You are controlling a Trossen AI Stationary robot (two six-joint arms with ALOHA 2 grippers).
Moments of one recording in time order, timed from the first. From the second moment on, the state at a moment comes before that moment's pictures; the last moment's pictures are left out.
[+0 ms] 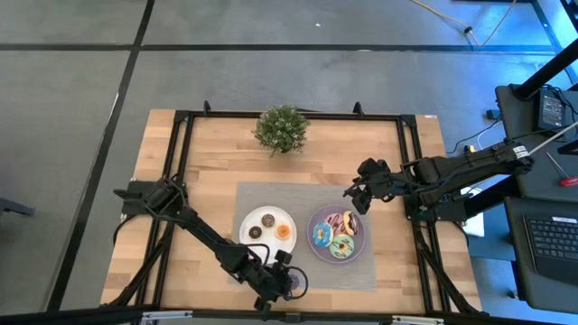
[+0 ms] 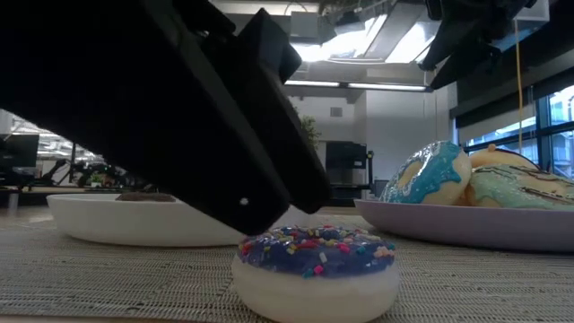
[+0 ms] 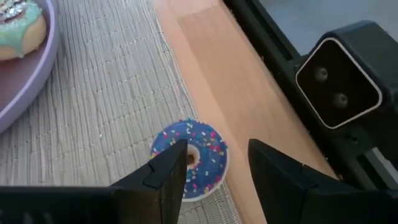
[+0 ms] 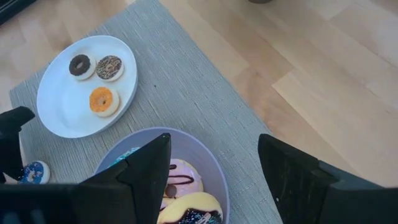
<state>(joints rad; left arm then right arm) -0.62 2.08 1.30 -0.02 -0.23 -0.14 0.24 1.05 0.91 -0.76 0.37 0.80</state>
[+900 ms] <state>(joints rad) -0.61 2.14 1.30 0.06 -0.18 -0.20 0.24 1.05 0.91 -0.79 0.38 0.78</state>
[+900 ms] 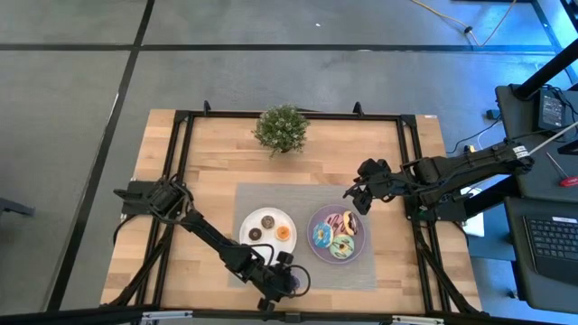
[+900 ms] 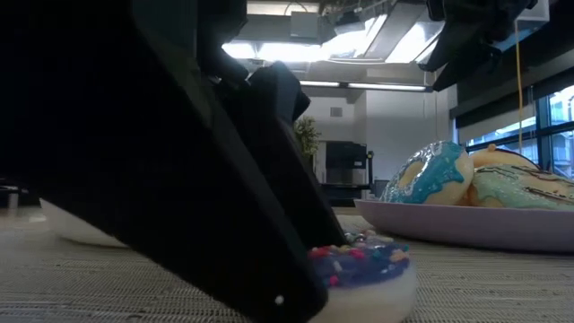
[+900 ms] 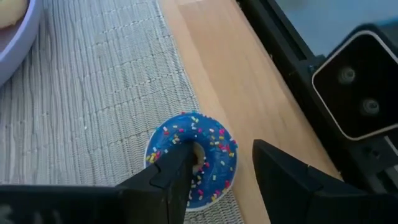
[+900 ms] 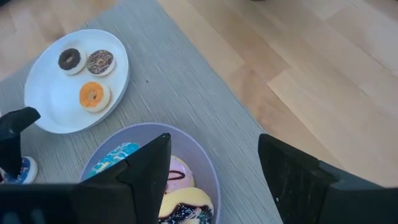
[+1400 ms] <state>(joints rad) -0.61 2.14 1.30 0.05 -0.22 -0.13 0.24 1.05 0.91 -0.79 0.37 0.77</state>
